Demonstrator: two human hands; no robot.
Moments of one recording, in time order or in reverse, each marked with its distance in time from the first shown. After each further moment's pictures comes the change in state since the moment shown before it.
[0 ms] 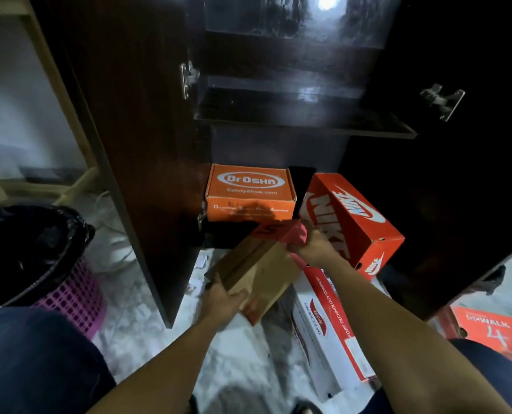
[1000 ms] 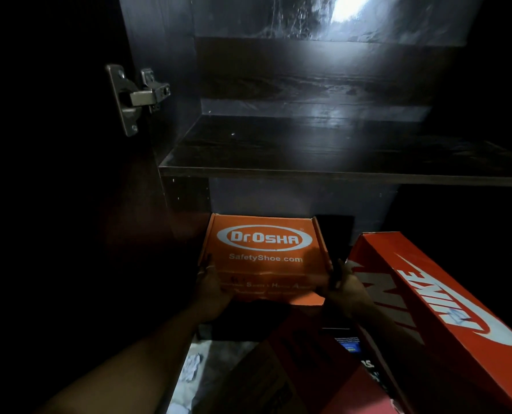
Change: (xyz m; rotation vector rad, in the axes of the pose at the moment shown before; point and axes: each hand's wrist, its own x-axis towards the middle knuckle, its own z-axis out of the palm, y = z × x) left_hand 0.305 0.091 -0.026 0.162 0.043 0.288; right_hand 0.247 0.062 0.029 0.208 -0.017 0.058
